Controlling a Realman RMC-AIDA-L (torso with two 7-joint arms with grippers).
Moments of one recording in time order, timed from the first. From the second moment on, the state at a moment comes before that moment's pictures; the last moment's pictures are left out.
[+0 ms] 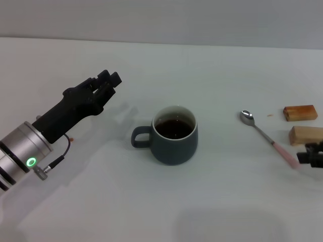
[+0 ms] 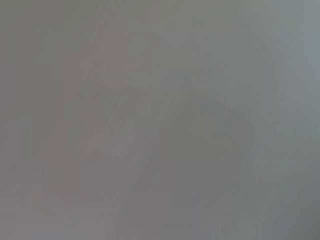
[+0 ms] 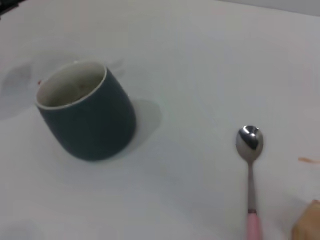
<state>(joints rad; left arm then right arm) -0.54 -2.05 -0.84 0.00 2.84 1.43 -0.94 0.43 2.07 -0.57 -1.06 -2.44 -1.64 1.77</state>
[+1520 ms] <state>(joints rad) -0.56 -2.05 -0.84 -0.02 2.84 1.37 -0.96 0.20 2.08 -0.44 -0.71 -2.05 -1.47 1.00</state>
